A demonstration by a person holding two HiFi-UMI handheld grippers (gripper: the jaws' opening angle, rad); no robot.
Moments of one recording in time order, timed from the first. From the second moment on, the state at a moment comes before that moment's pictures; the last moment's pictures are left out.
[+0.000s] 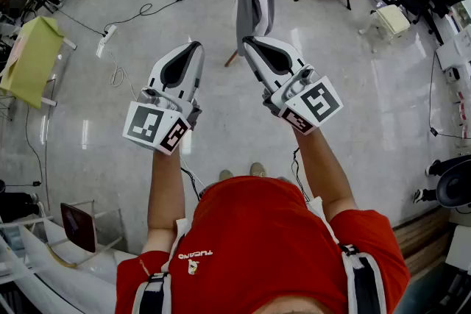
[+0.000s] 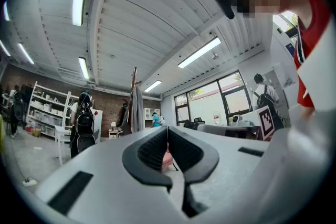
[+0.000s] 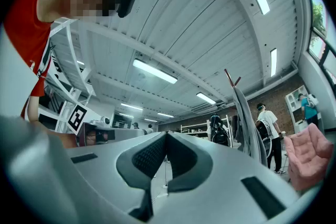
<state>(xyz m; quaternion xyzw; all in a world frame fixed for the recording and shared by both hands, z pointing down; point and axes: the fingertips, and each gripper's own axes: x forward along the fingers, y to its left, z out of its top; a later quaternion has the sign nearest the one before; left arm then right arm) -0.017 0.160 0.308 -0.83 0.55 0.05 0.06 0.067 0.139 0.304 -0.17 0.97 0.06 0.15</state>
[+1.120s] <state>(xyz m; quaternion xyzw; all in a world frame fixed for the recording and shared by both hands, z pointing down) -0.013 0.067 0.312 -0.82 0.57 0.04 0.07 0.087 0.058 0.314 -0.14 0.98 0.06 0.16</state>
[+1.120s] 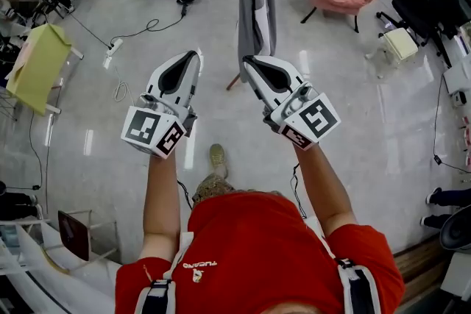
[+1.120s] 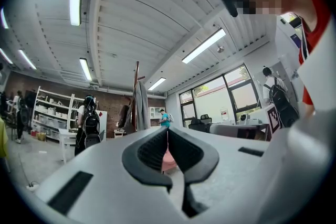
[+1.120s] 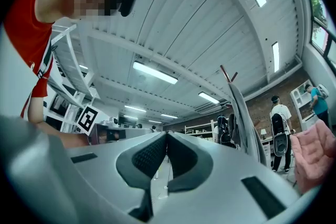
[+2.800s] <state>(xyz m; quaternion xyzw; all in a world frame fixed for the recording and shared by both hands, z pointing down) -0.153 -0.488 0.254 -0.88 0.47 0.03 0.04 -0.071 -0.298 0.257 -0.28 0.94 0.13 0.12</state>
